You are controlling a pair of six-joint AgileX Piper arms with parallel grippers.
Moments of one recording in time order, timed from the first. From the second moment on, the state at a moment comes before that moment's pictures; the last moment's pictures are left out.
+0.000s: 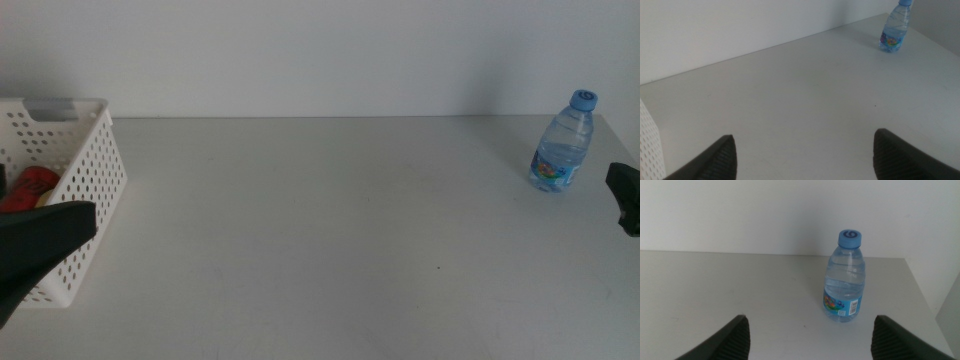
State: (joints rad) left arm -0.45 0.54 -0.84 -0.13 0.76 0.06; right arm 0.03 0.88 -0.44 -0.08 -0.10 0.09
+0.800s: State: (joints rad) left arm -0.45 0.54 -0.84 -0.13 0.76 0.06; right arm 0.03 1.50 -0.44 -0.08 -0.94 0.03
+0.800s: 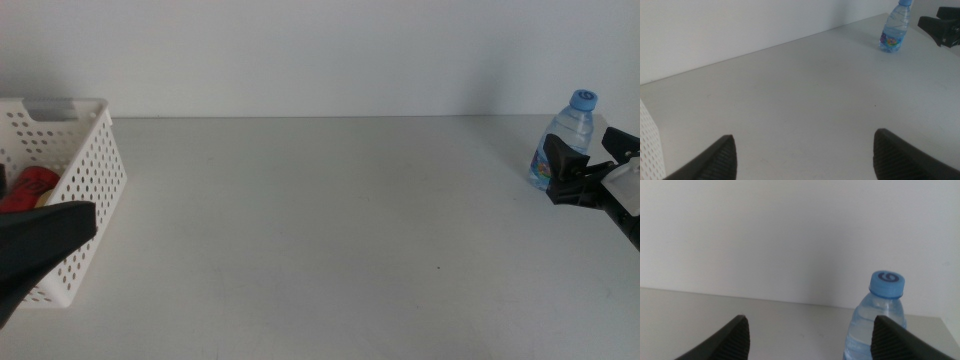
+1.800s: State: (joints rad) left arm -0.45 0.54 -0.84 -0.13 0.76 0.06; right arm 0.00 1.81 -0.72 0.24 -0.98 -0.14
